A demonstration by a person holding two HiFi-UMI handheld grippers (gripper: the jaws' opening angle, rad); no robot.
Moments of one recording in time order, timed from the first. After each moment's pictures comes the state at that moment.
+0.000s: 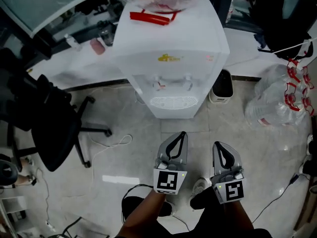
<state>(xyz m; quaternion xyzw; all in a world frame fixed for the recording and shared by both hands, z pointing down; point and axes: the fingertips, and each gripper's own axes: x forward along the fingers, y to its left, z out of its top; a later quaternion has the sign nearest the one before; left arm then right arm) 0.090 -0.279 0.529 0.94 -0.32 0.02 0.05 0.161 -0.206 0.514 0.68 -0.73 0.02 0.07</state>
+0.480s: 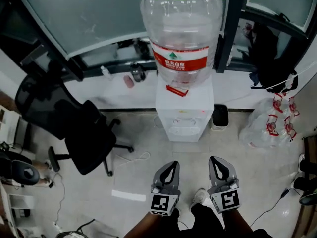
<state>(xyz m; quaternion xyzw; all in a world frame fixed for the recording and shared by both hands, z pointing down) 0.005 -0.235 0.270 0.93 -0.37 0.03 0.06 0.116 -0.200 0.237 0.64 -0.76 0.00 0.06</state>
